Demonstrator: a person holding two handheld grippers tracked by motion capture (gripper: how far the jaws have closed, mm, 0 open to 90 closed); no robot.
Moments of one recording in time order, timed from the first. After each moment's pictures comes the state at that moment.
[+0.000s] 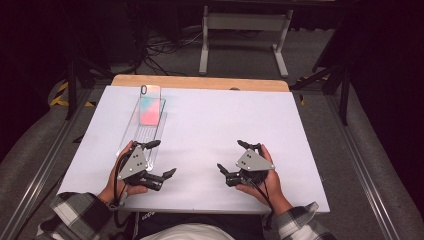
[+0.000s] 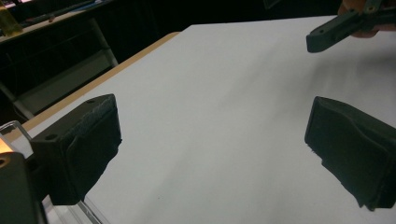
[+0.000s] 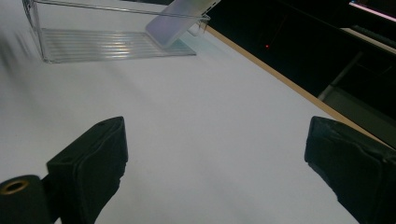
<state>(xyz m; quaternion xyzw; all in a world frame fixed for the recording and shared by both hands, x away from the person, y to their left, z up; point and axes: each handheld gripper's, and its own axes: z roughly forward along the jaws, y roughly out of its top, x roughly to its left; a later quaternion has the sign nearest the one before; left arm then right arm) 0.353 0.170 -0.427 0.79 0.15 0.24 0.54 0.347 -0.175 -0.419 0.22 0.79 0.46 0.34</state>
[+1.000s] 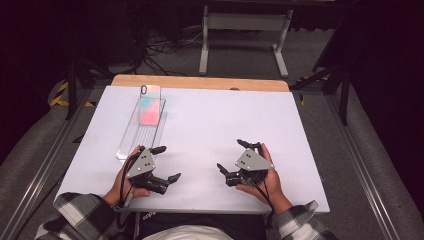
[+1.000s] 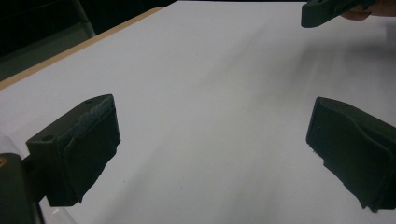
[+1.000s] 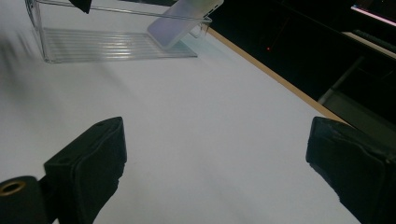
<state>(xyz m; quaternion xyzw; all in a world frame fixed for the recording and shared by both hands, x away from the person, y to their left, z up) 0.357 0.161 -0.441 0.81 0.17 0.20 0.53 0.348 -0.175 -0.417 0.21 0.79 0.45 0.34</state>
